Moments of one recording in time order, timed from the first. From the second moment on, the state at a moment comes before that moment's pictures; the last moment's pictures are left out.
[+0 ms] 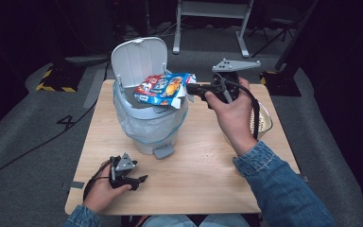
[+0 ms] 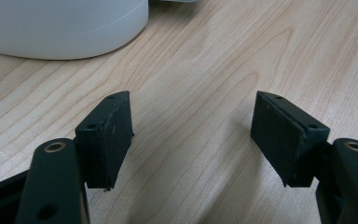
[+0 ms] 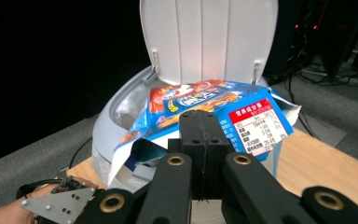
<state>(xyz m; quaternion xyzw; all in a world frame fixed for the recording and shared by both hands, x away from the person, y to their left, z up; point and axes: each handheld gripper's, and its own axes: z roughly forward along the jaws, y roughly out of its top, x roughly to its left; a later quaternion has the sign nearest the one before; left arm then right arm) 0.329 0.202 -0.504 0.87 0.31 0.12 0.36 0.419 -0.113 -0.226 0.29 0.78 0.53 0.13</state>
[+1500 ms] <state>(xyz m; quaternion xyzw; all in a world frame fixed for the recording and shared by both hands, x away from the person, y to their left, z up) 0.329 0.202 -0.504 0.87 0.32 0.12 0.36 0.423 -0.124 -0.259 0.28 0.78 0.51 0.21</state>
